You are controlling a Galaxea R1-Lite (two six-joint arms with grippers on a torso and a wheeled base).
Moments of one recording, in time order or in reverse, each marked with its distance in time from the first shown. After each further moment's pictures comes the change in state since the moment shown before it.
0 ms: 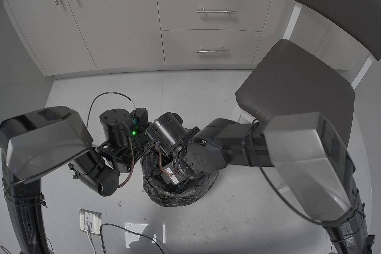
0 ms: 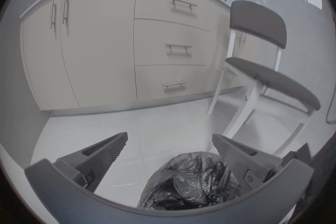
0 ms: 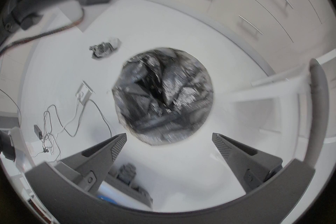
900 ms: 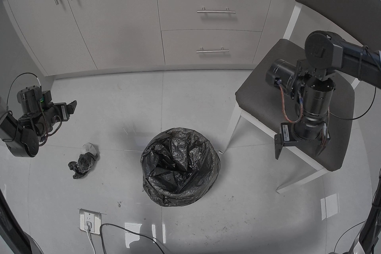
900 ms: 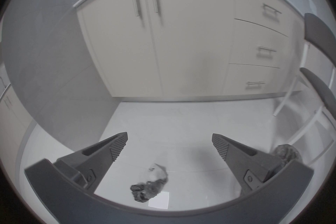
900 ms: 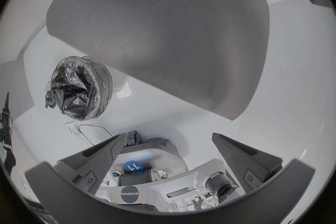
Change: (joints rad) left arm 0.639 -0.267 0.014 0.391 -0.127 -0.025; right arm -0.385 -0.390 0.000 0.923 0.176 0.615
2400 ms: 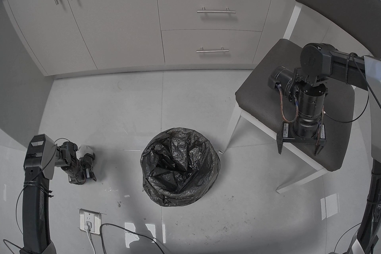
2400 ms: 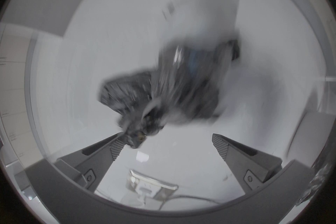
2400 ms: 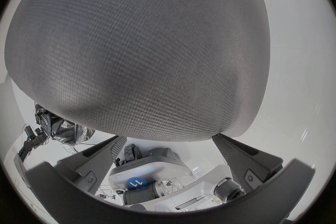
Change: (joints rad) left arm 0.128 1.026 -1.155 1.175 -0.007 -0.102; right arm -0.094 0.082 0.000 -0.082 -0.043 0.069
